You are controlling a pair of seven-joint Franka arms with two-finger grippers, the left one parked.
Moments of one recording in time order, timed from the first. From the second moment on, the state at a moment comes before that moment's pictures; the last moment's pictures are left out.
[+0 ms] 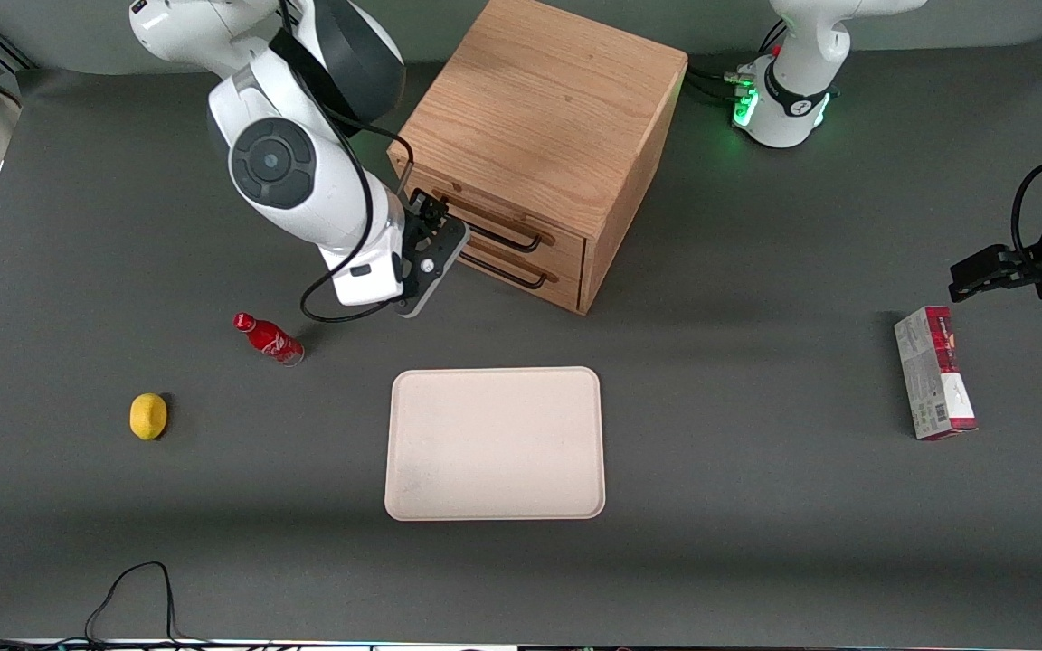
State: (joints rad) arm 0.62 0.33 -0.06 -1.48 0.23 1.64 -0.40
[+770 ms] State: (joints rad) arm 0.62 0.37 -0.01 -1.48 0.23 1.64 -0.41
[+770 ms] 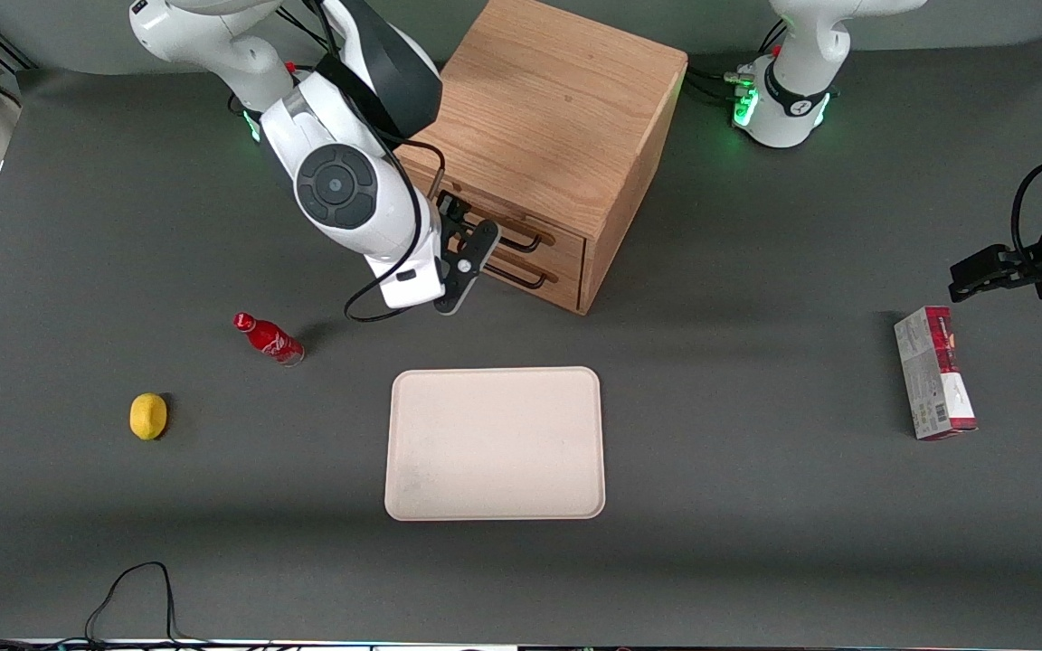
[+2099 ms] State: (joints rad) arm 0.65 0.44 0.00 -1.48 0.28 1.66 -0.42
